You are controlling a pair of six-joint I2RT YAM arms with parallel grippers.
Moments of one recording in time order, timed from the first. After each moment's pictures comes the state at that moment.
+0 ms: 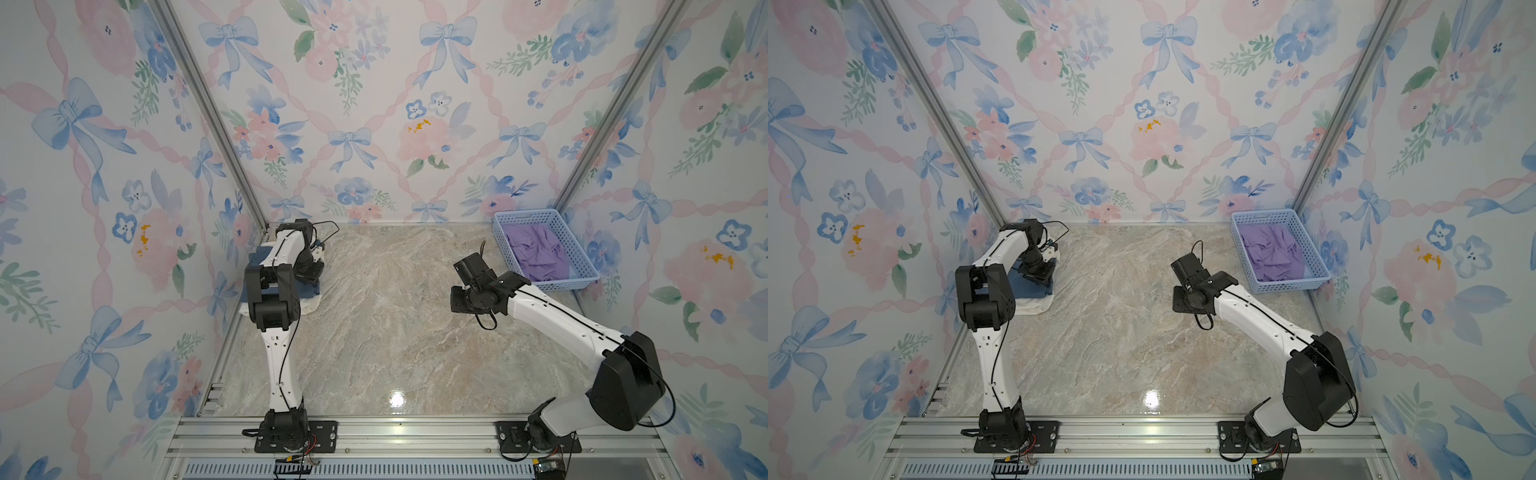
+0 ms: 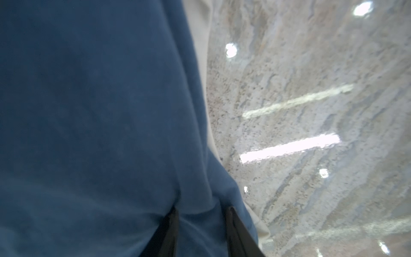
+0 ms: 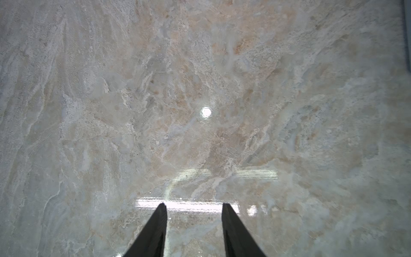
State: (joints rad) left arm 0.07 2.30 1.98 -1.20 -0.05 0.33; right arm 0.59 1.50 1.19 -0.79 0.14 0.58
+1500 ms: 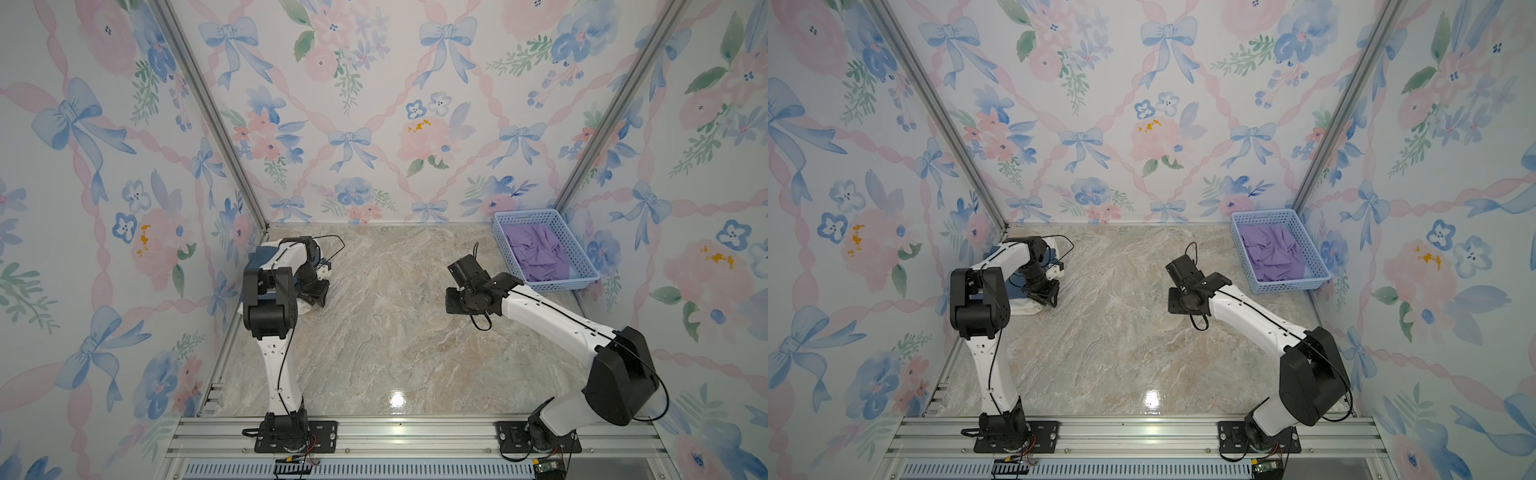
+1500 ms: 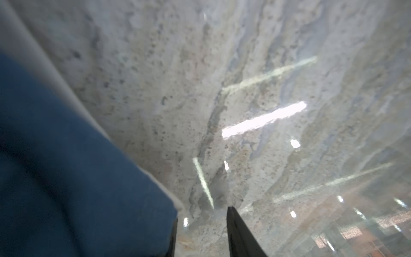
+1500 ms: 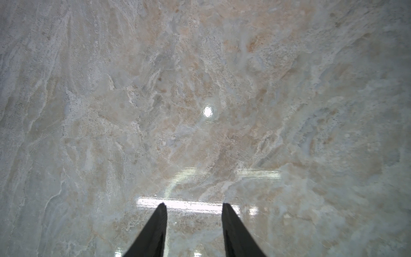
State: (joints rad) left arm 0.05 2.18 1.68 -1.18 0.07 0.34; right arm 0.61 1.53 1.19 -0.76 0.13 0.58
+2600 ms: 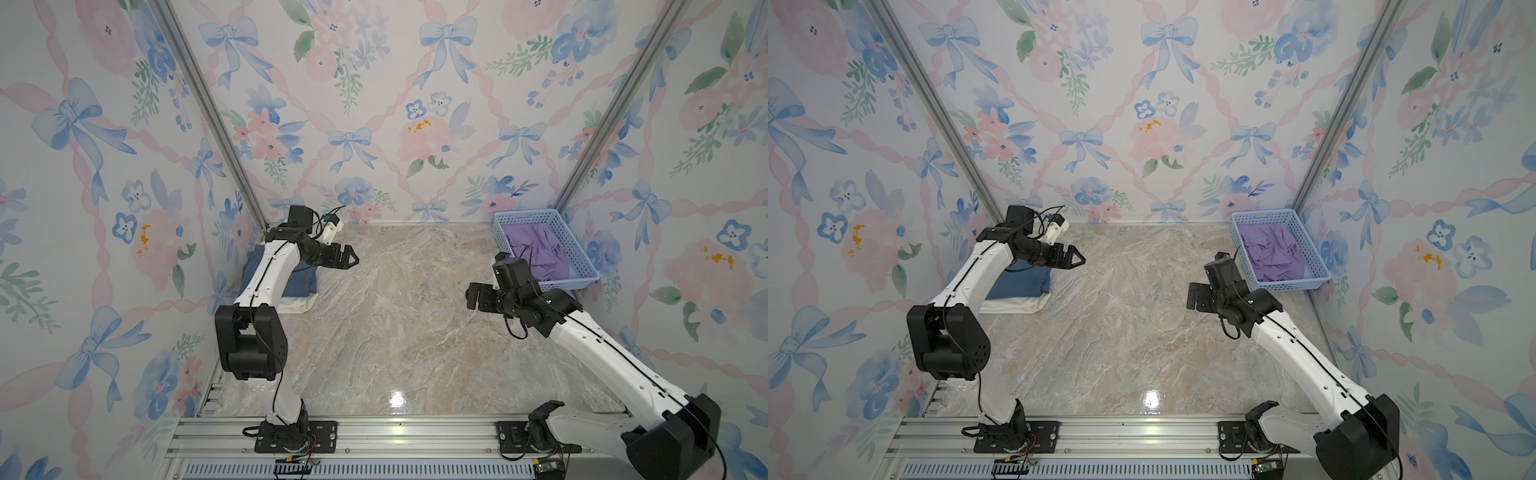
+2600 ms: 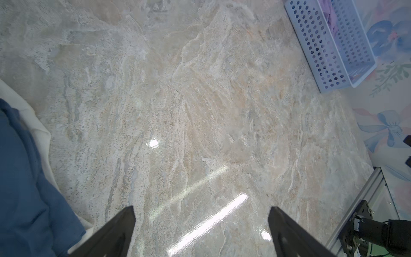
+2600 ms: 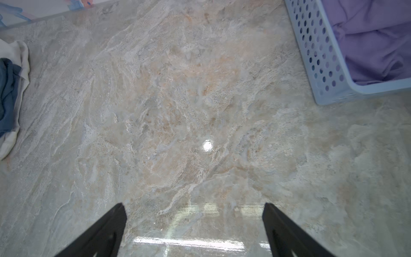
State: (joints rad) left arm -0.04 1.72 1.55 -0.84 0.51 0.09; right arm 0.47 1.15 1.06 -0.76 0.19 0.47
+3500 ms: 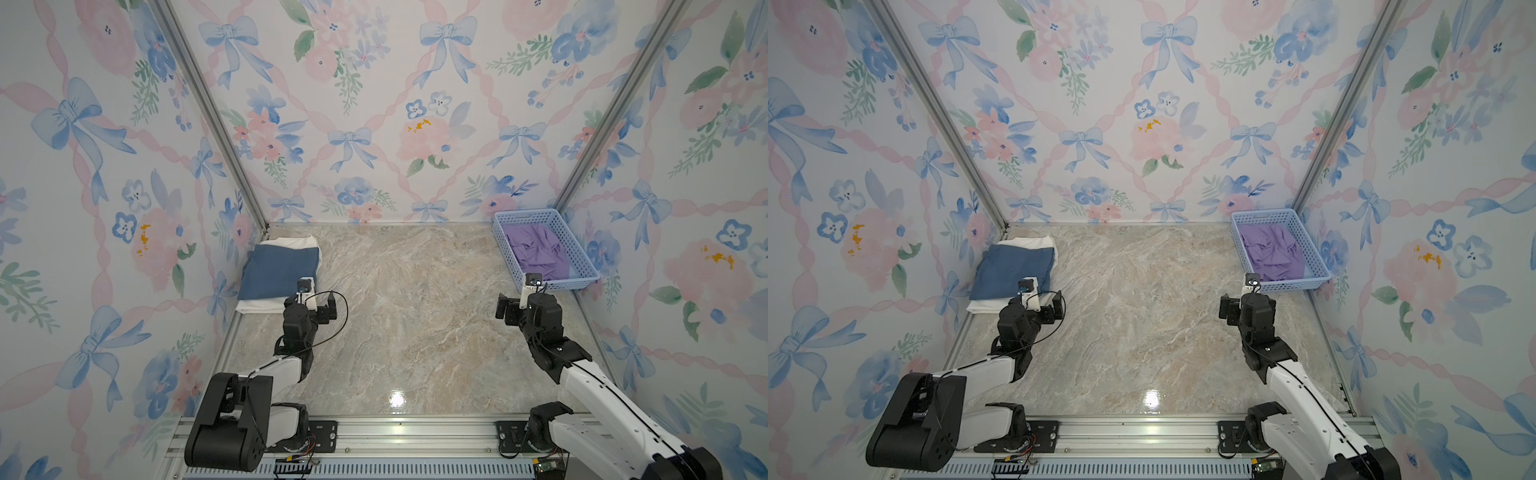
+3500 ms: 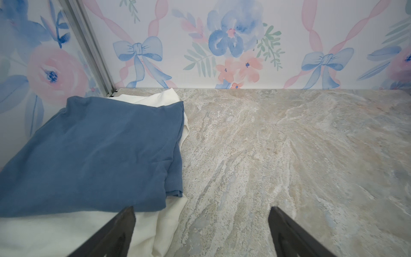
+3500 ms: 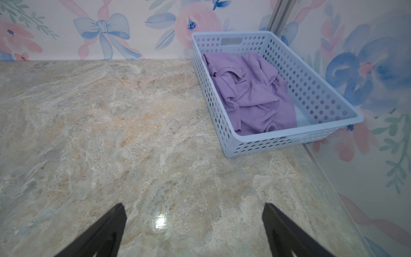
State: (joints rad) left arm -0.08 1.31 0.22 0.84 -0.10 -0.02; right arm 0.22 0.92 0.47 -0.04 0.34 0.09
